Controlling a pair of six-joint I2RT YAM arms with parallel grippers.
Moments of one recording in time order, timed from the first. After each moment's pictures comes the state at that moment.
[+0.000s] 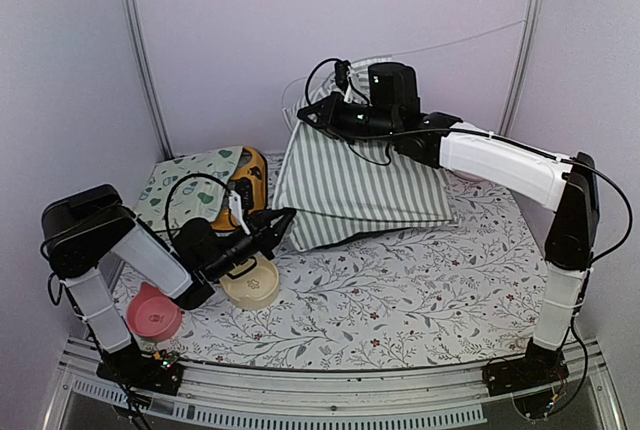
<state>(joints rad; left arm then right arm) -0.79 1.77 0.46 1.50 0.07 -0.33 0.80 1.91 1.79 -0.01 -0.22 0.75</state>
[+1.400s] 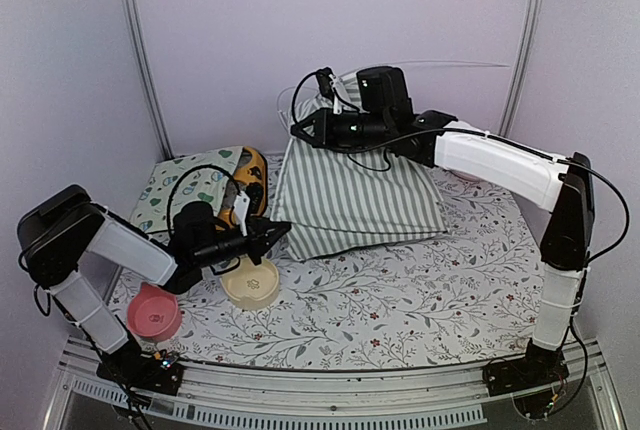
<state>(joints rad) -0.66 1.63 0.48 1.05 0.31 -0.14 0.84 1.94 1.84 -0.17 -0.29 0.49</state>
